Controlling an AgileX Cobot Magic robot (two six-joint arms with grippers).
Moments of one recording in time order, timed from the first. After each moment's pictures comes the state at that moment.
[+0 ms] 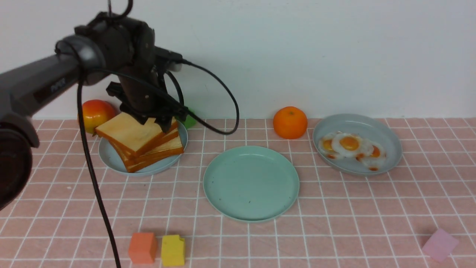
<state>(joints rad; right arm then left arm) 0.44 0.67 -1.05 0.27 1.09 -0.08 -0.26 2.18 -1.94 0.15 0.96 0.03</state>
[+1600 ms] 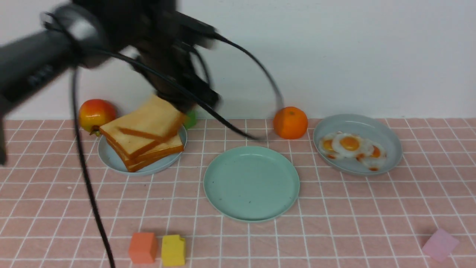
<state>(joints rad) 0.44 0.58 -1.06 0.21 1.10 -0.08 -0.50 1.98 -1.86 0.15 1.03 0.04</state>
